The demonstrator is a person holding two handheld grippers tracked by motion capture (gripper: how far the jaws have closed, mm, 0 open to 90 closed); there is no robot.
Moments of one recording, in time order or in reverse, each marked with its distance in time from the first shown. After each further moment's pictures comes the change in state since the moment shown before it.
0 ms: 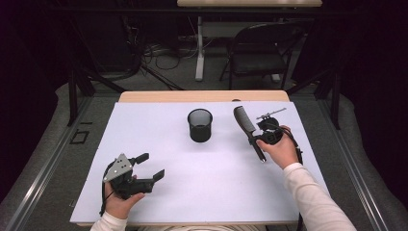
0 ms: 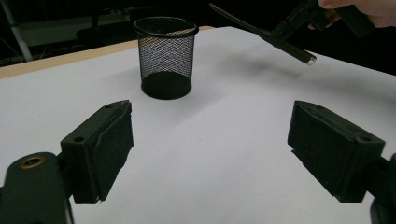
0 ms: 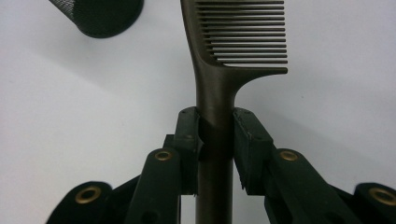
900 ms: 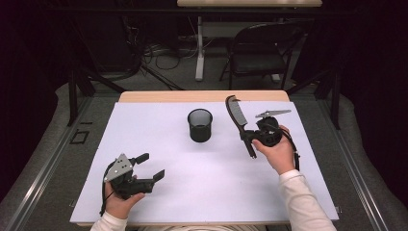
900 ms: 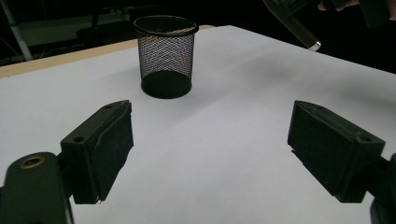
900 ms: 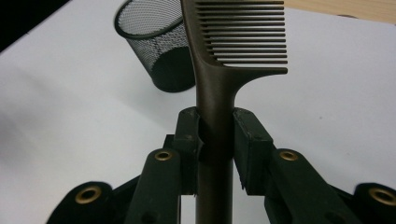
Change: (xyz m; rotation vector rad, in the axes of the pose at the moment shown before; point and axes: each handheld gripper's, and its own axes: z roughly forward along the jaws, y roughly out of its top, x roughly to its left) left arm 0.000 0.000 0.000 0.005 0.000 0.004; right arm 0.031 0.001 -0.029 -0.234 0.128 -0.038
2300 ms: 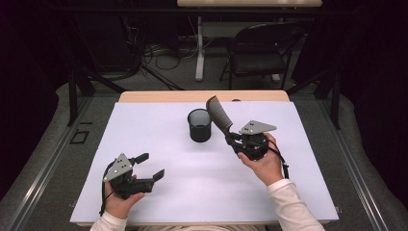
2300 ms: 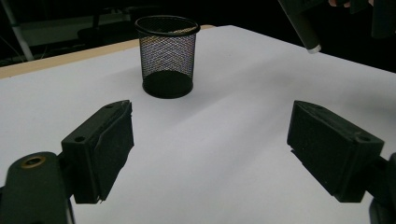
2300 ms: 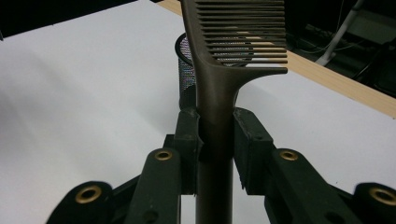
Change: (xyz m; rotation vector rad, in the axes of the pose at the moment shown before) left arm 0.001 0.000 0.000 -0.005 0.004 -0.001; right arm 0.060 -0.014 0.002 -0.177 -0.038 -0.288
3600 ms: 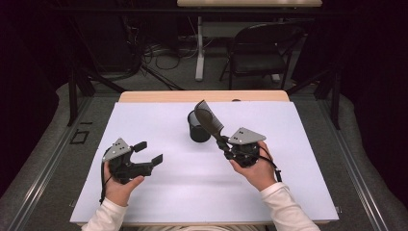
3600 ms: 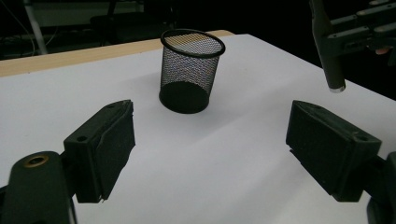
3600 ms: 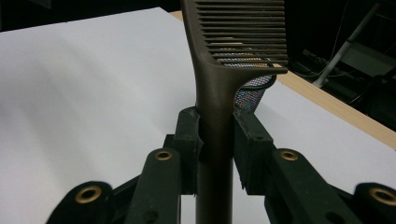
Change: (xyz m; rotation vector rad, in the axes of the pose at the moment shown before) left arm 0.020 0.036 0.009 0.032 0.037 -0.108; right arm 0.032 0.001 0.003 -0.051 -0.014 -0.111
